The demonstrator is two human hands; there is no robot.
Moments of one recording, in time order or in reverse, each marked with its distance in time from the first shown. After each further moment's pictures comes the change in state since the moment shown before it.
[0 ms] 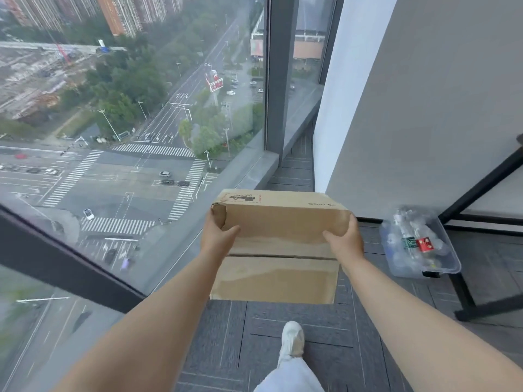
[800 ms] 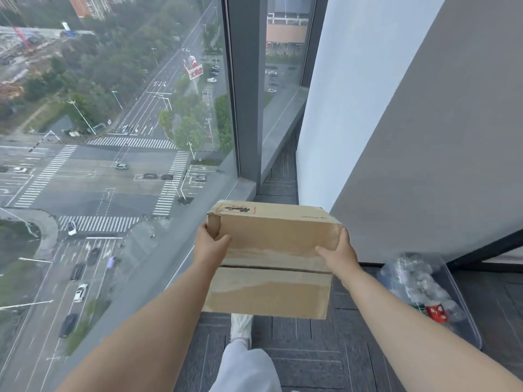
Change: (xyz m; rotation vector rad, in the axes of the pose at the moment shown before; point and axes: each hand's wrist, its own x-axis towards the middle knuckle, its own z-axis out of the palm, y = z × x) left_hand 0.347 0.098 0.188 0.033 -0.062 -0.176; right_hand 0.373 -0.087 0.041 -0.090 -0.131 0.119
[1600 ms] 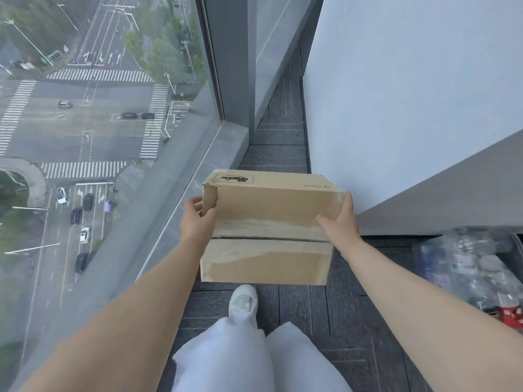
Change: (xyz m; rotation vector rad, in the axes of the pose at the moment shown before) left_hand 0.297 -0.137 0.130 0.022 -0.034 -0.114; right_hand 0.297 0.109 0.154 -0.049 0.041 0.106
